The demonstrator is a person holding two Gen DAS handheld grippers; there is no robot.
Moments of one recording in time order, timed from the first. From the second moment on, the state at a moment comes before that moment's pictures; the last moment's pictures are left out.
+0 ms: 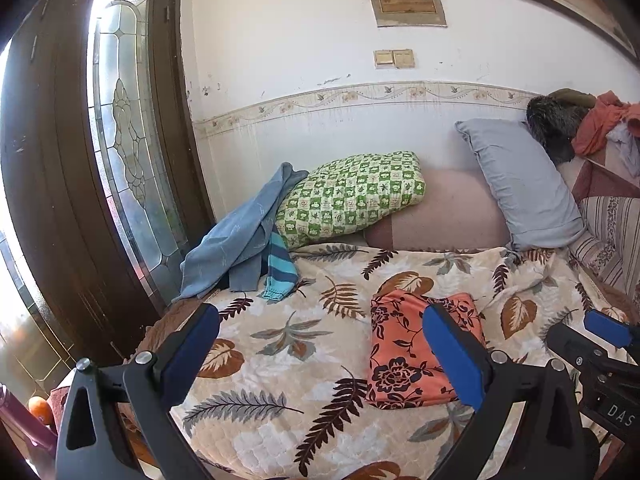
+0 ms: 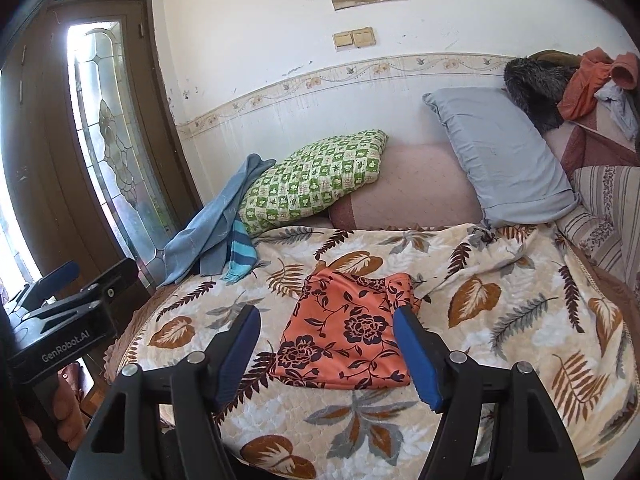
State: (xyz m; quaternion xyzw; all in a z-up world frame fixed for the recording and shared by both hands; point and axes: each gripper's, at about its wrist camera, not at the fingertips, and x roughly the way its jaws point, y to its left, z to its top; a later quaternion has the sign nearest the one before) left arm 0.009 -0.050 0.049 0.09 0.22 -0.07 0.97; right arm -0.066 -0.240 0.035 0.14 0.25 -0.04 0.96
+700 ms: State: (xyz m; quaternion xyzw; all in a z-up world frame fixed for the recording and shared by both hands) left arm 0.019 -0.028 0.032 0.07 0.24 -0.07 0.97; right arm -0.036 -0.215 0.013 0.14 0.29 -0.02 0.95
